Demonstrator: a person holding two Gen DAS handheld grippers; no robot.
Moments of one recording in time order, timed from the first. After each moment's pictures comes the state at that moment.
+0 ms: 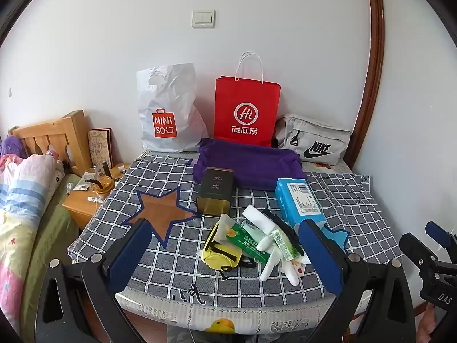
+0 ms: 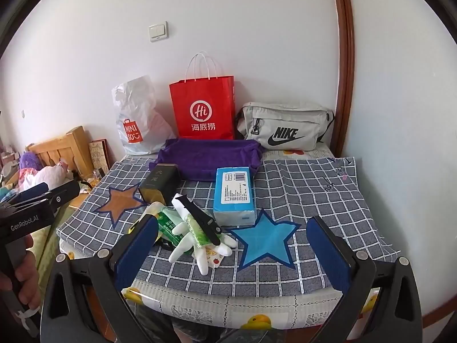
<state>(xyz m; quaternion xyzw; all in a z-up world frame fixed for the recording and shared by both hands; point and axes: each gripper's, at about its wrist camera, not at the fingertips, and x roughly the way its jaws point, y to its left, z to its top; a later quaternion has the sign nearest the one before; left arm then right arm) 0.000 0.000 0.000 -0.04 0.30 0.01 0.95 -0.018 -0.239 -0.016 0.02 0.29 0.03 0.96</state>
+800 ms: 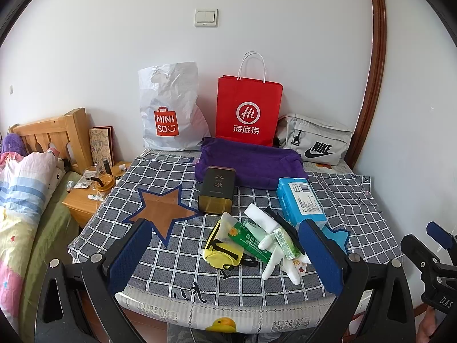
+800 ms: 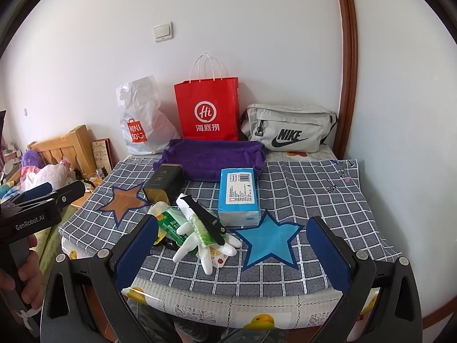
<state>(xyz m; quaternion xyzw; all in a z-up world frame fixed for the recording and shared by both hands) 0.000 0.001 -0.001 -0.04 0.30 0.01 0.95 -0.022 -0.230 -0.015 0.01 0.28 0.03 0.96</state>
